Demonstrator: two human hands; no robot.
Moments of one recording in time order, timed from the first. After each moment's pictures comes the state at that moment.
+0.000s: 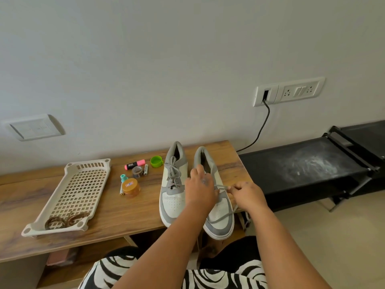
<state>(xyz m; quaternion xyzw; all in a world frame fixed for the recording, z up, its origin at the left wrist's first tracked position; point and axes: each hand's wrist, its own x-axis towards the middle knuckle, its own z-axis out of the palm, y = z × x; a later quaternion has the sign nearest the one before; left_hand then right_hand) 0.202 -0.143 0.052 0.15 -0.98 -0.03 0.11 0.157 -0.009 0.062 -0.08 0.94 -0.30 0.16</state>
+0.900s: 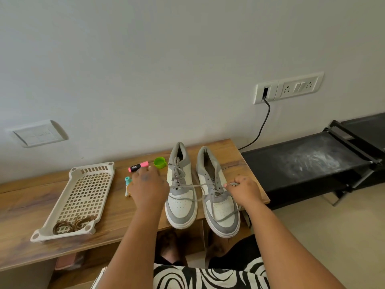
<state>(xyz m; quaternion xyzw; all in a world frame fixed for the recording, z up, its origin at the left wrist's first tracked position) 0.266 -0.244 0.095 0.38 -0.91 -0.07 0.12 0.157 -0.029 0.054 -0.04 0.91 -0.39 0.14</state>
